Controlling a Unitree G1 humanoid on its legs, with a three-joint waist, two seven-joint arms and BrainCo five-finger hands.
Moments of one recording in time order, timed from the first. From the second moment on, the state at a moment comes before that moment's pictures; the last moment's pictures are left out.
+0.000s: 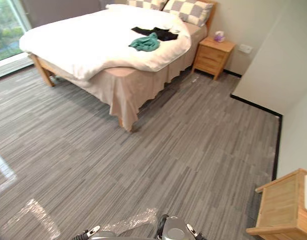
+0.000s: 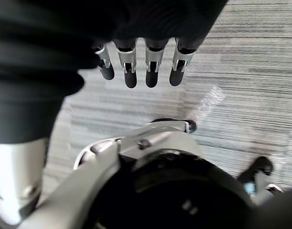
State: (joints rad) left arm 0.15 0.18 0.00 1.03 -0.11 0.05 -0.04; right arm 0.22 -0.05 -0.23 0.97 0.30 0.06 0.08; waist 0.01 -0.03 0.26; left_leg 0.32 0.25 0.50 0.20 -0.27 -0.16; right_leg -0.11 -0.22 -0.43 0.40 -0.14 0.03
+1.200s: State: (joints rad) left arm 0.13 0.20 -0.10 1.01 -0.44 -0.06 -0.15; right arm 0.13 -0.11 -0.17 1.05 0.03 0.00 0.08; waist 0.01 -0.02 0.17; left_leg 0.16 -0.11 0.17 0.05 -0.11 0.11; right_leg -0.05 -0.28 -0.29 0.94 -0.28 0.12
